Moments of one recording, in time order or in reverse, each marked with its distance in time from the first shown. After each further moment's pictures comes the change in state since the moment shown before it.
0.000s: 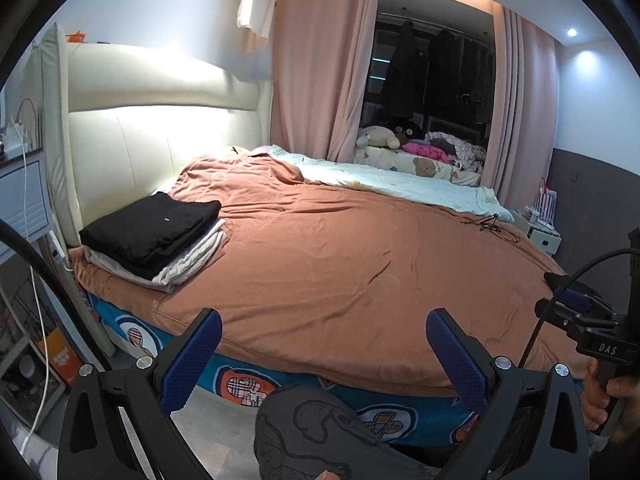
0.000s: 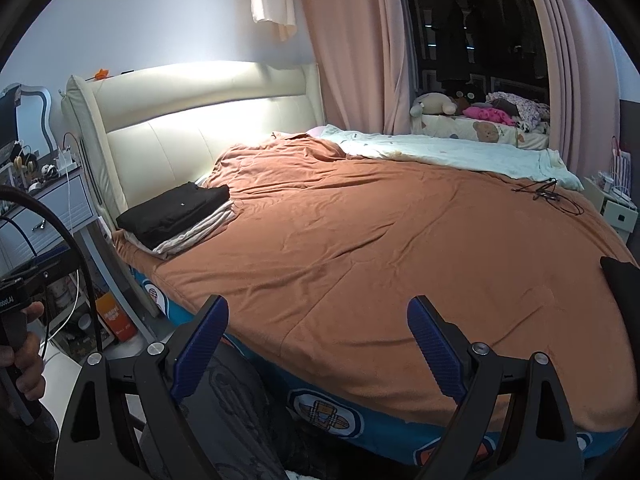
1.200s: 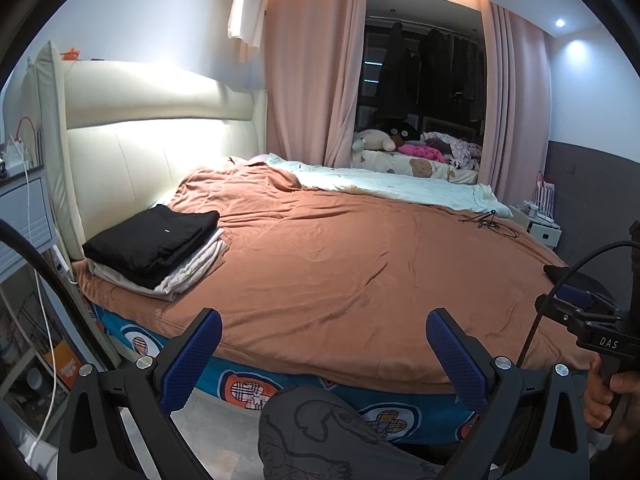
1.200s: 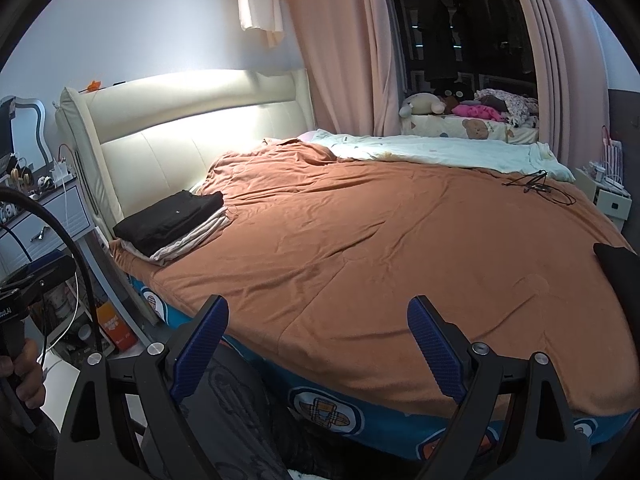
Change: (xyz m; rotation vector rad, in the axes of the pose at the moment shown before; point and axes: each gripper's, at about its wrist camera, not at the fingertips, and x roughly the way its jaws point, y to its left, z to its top) left arm -0.007 -0.005 -0.003 0.044 -0.024 0.004; right arm -0.012 -0.020 -0.012 0.025 -0.018 -0.005
